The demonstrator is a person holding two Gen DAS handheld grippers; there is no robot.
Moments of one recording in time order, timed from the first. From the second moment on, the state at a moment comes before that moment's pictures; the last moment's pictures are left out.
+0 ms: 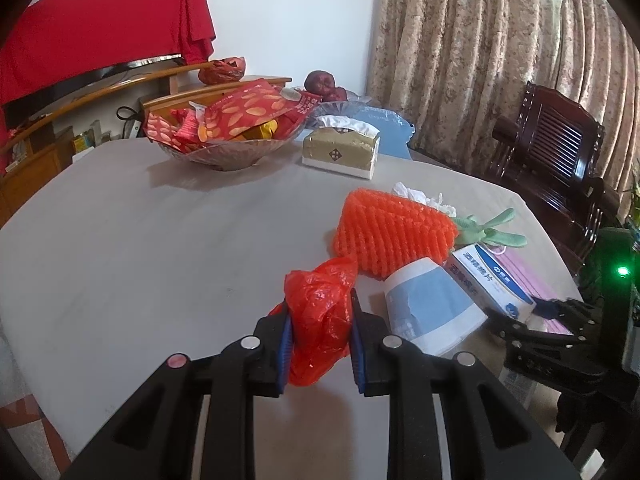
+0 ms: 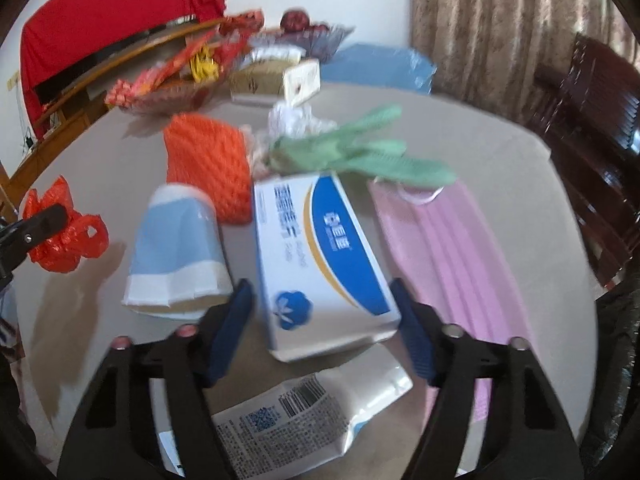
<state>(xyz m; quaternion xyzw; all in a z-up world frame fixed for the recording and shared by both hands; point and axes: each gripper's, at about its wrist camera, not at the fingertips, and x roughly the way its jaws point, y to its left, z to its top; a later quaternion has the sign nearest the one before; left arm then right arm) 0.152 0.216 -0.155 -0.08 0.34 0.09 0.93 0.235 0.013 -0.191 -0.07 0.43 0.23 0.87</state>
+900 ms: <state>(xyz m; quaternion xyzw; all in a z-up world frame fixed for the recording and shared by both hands) 0.145 0.174 -0.140 -0.07 0.34 0.05 0.94 0.201 -0.019 -0.169 -0.05 0.43 0.22 0.87</state>
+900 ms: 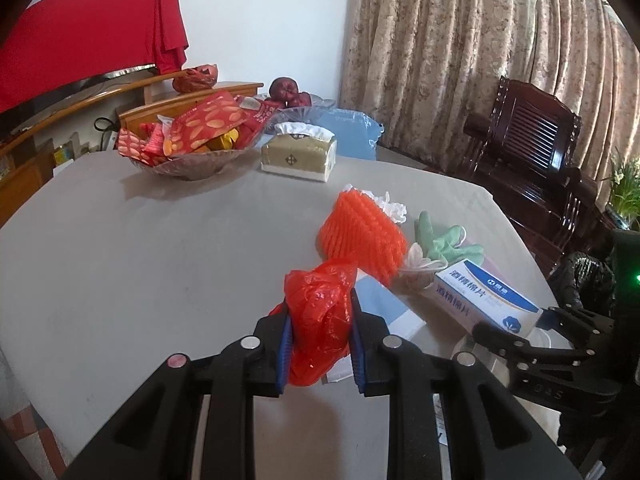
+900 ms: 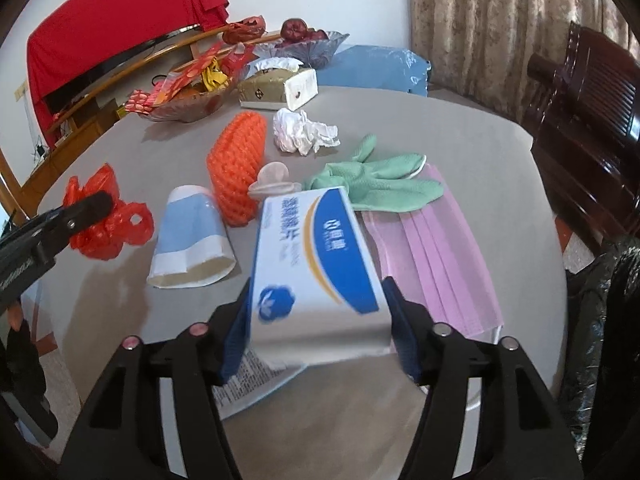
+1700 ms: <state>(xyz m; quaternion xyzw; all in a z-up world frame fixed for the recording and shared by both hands) 0.141 0.146 -0.114 -0.06 0.31 0.01 0.95 0.170 -0.047 -0.115 -0.04 0.37 0.24 0.90</state>
